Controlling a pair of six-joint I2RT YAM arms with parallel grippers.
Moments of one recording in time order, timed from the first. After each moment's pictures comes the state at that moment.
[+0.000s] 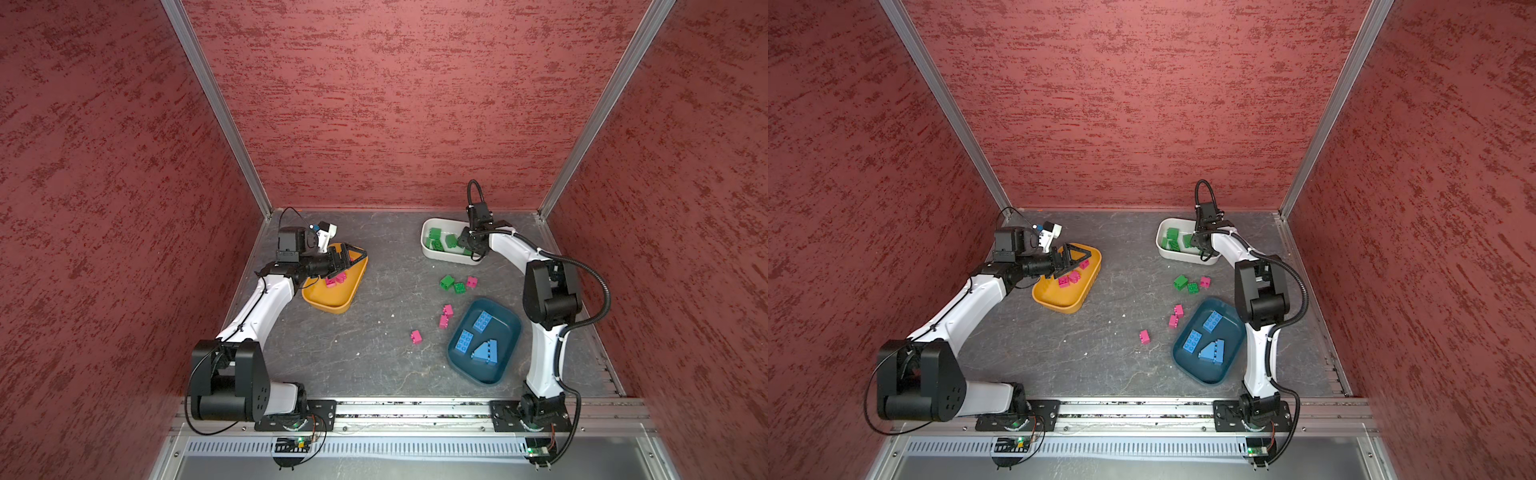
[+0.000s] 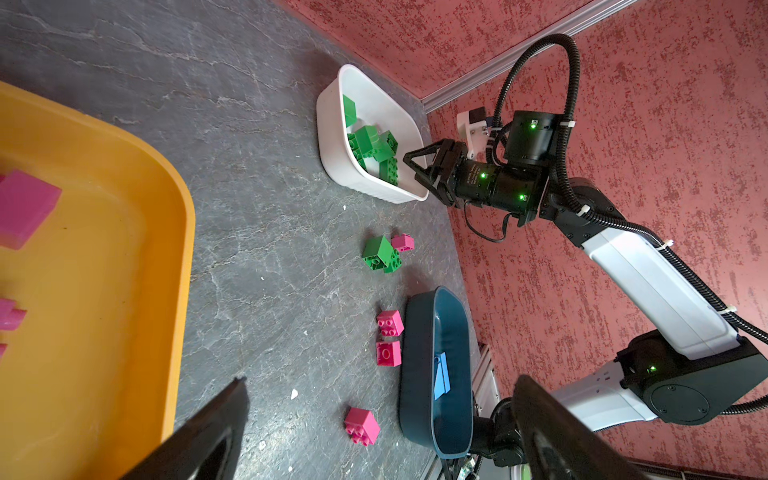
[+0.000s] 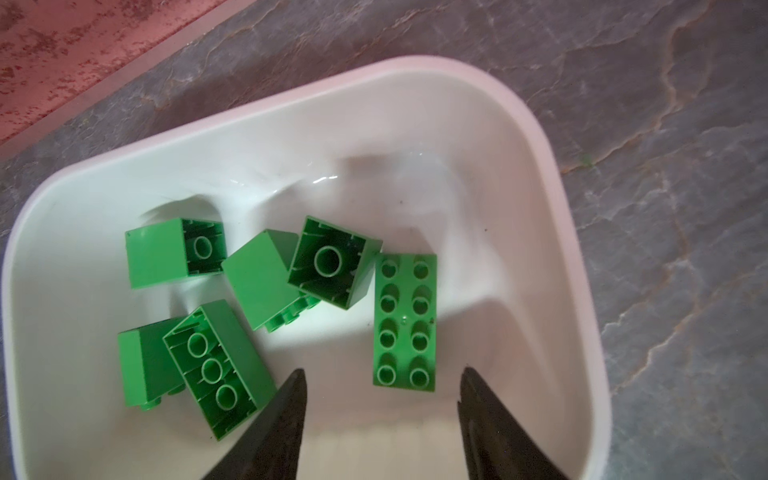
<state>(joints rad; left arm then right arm) -0.02 1.37 0.99 -0.32 0.90 -0.47 0.20 2.08 1.66 -0.58 0.13 0.61</state>
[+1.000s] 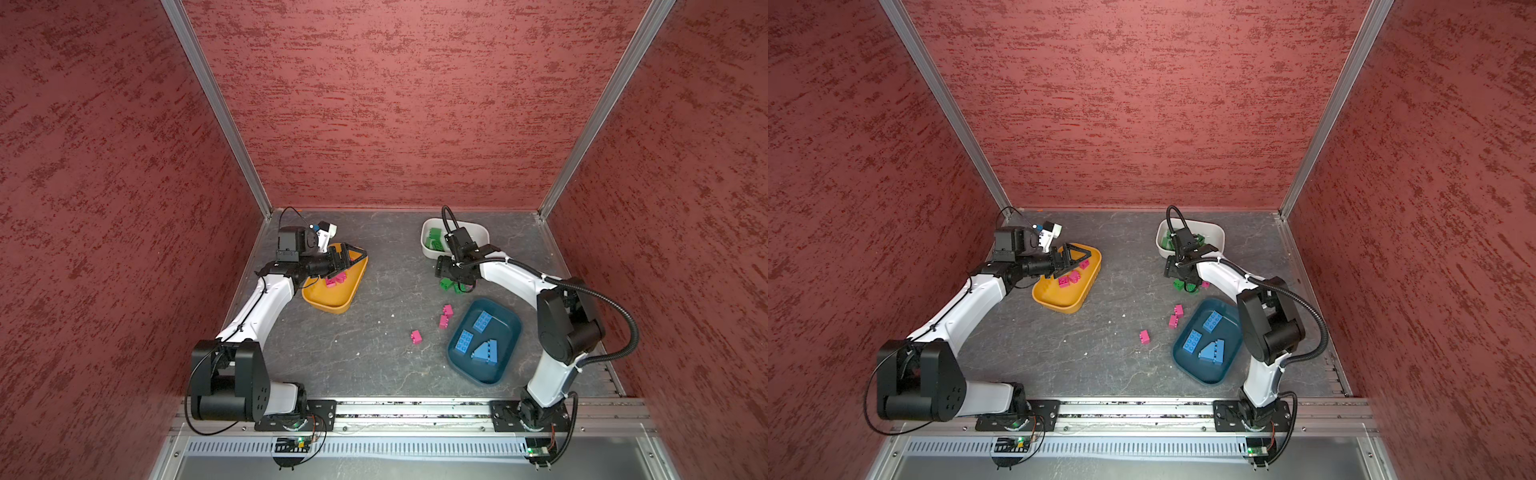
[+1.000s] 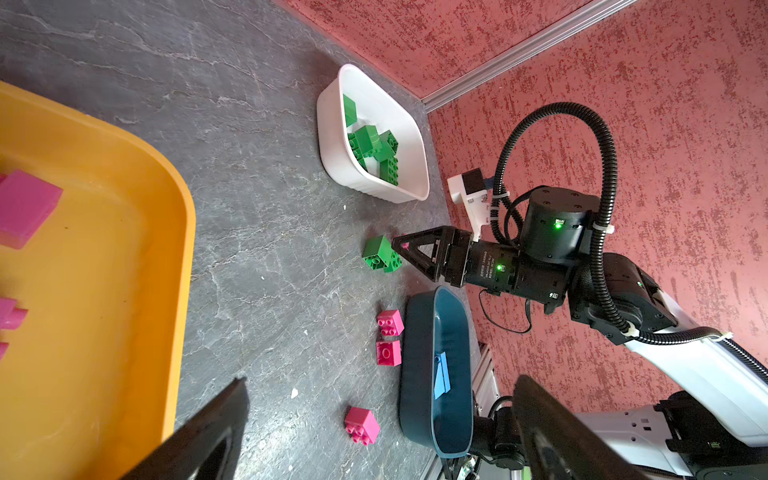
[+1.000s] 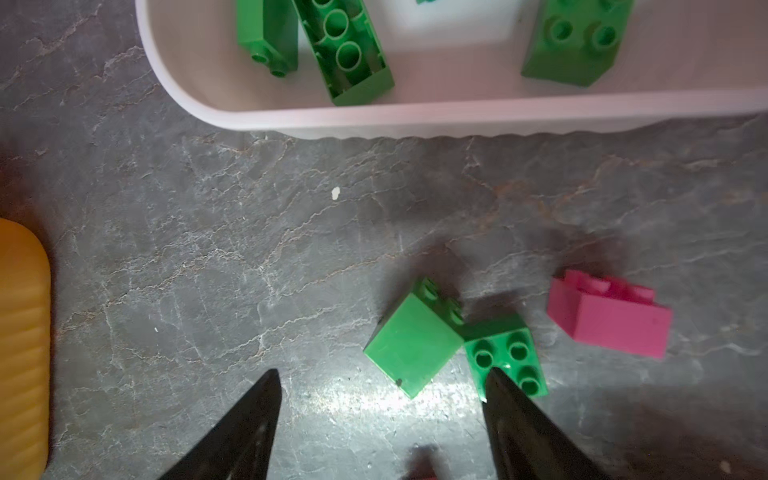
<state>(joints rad) -0.02 1.37 0.99 -0.32 0.90 -0.47 0.43 1.80 1.28 -0.57 0.02 0.66</state>
